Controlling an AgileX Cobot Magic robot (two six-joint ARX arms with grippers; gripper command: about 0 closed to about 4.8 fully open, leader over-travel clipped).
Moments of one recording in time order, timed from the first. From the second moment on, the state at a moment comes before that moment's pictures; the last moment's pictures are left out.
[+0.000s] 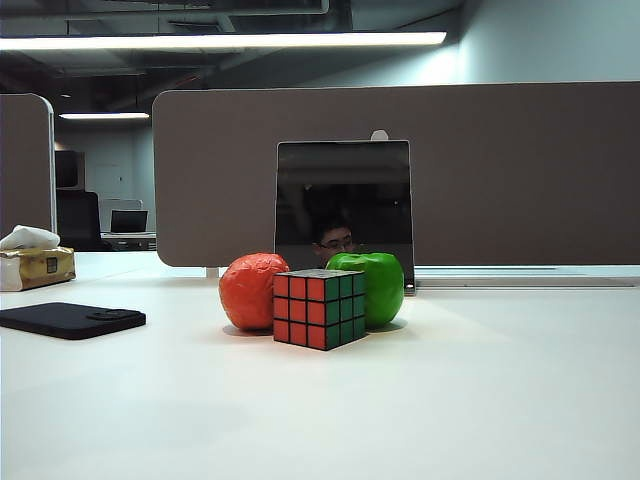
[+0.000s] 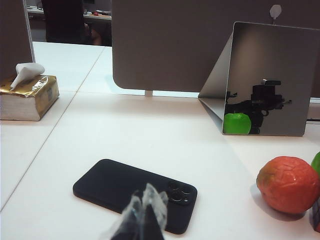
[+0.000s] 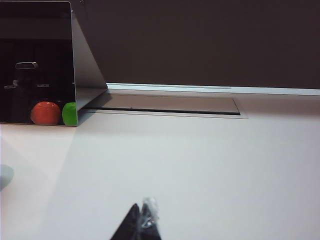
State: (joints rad) left arm 0.00 0.00 0.01 0.03 0.16 -0.06; right arm -0.03 0.01 0.01 0.02 -0.06 0.00
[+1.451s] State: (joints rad) left arm 0.00 0.00 0.07 0.02 0.16 -0.06; right arm -0.03 0.01 0.06 -0.01 -0.06 -0.01
